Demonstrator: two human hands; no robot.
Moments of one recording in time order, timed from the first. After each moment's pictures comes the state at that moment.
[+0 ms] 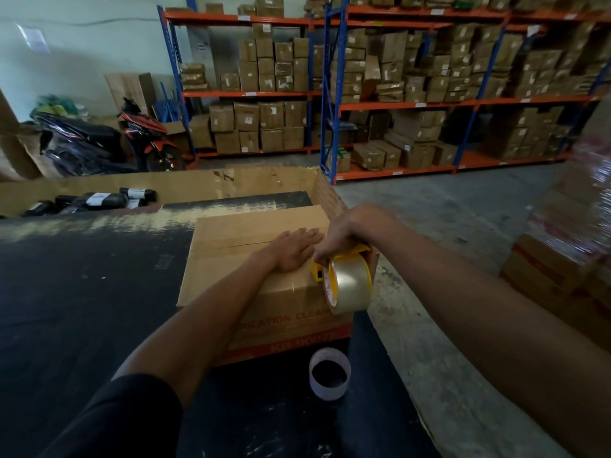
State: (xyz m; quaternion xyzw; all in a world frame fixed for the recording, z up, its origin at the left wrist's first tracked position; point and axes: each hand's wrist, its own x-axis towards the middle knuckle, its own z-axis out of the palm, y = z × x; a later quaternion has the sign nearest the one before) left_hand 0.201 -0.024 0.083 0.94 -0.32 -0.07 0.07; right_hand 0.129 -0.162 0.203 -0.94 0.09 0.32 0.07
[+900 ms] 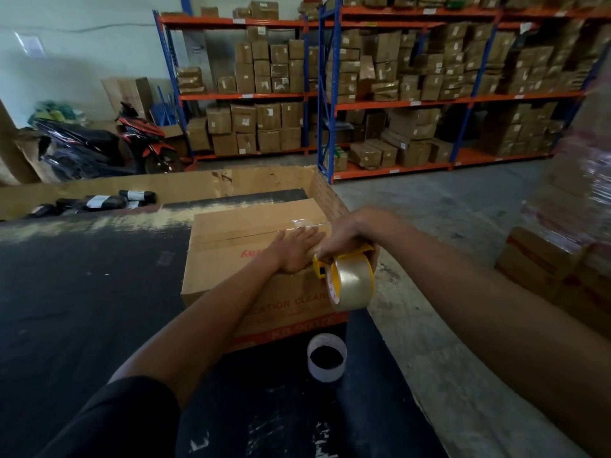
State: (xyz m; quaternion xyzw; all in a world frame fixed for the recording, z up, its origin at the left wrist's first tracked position) left_hand 0.177 -0.030 0.072 0.95 -0.31 -0.05 0.00; right_hand 0.091 -0.170 0.196 -0.95 0.08 0.27 0.09
